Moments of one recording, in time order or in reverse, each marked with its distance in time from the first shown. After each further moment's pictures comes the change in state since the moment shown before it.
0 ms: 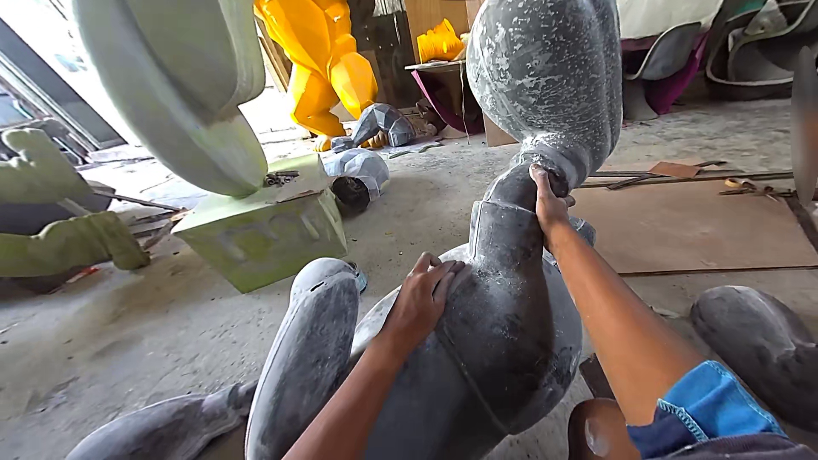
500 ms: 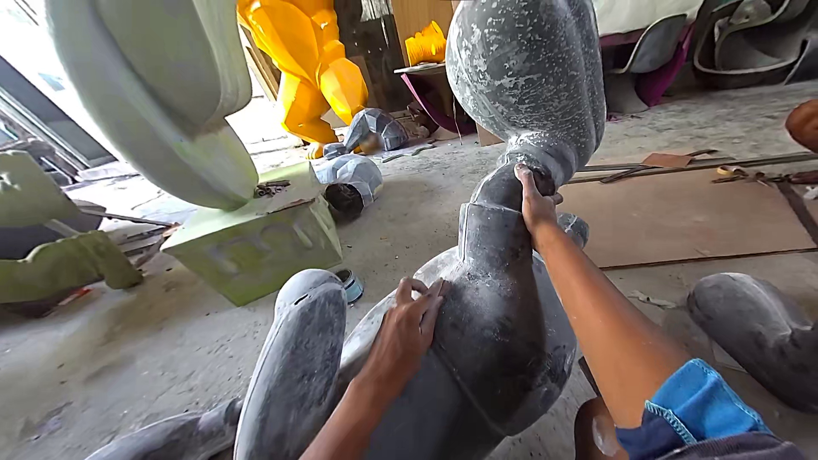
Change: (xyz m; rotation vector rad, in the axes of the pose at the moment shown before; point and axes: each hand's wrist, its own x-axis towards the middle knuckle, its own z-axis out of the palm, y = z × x) left_hand -0.025 0.006 -0.001 0.134 0.016 -0.027; right_hand -0.007 -0.007 0.000 -0.061 -0.004 0.030
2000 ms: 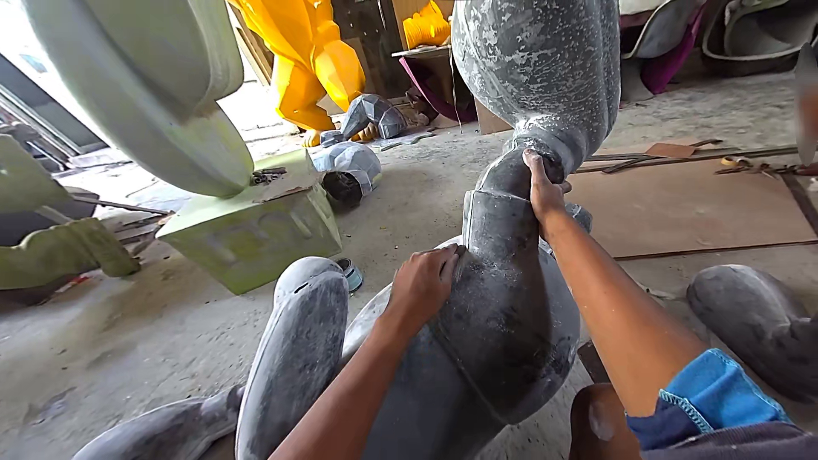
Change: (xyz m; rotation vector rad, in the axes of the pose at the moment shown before) left_hand 0.049 0.019 0.000 0.039 -0.155 -0.064; right_hand 0.002 0.002 -0.004 0.024 0.017 -0.001
